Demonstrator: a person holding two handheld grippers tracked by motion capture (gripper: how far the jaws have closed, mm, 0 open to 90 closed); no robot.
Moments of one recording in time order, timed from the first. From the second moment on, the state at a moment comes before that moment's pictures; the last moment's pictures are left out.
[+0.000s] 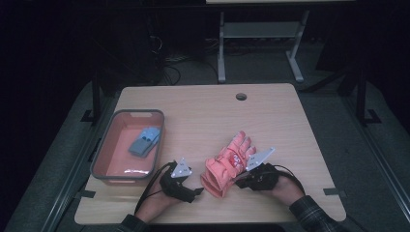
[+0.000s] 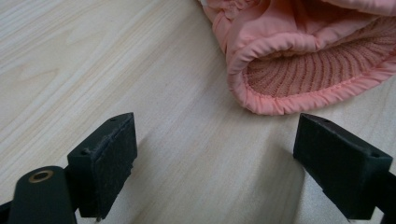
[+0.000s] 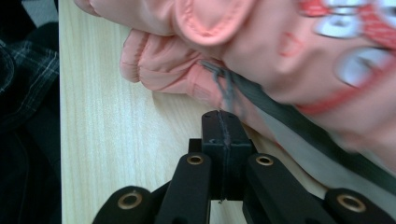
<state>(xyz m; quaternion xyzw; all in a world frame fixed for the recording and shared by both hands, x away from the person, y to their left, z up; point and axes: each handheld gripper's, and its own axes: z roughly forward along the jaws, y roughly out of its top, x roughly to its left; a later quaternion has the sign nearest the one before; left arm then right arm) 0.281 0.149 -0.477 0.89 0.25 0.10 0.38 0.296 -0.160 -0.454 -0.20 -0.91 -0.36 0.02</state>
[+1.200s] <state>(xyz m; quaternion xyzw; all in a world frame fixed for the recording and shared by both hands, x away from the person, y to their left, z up) 0.298 0.146 -0.399 0.87 0.23 0.04 0.43 0.317 -0.209 -0.400 -0.27 -0.86 -0.42 -0.06</state>
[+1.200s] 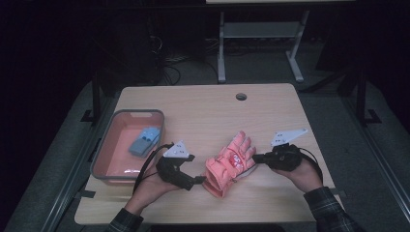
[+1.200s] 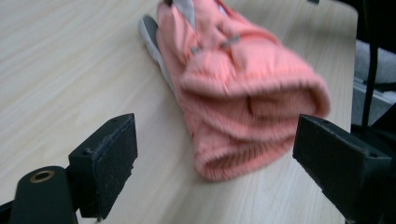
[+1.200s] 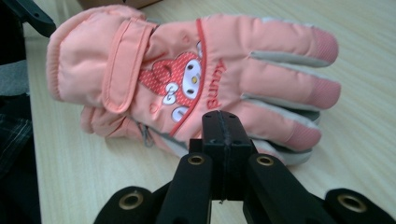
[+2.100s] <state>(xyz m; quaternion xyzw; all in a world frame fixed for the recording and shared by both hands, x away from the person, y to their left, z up) 0.353 0.106 -0.374 0.87 0.23 0.06 0.44 0.340 -0.179 -0.398 -0.28 -0.86 -0.43 -0.07</state>
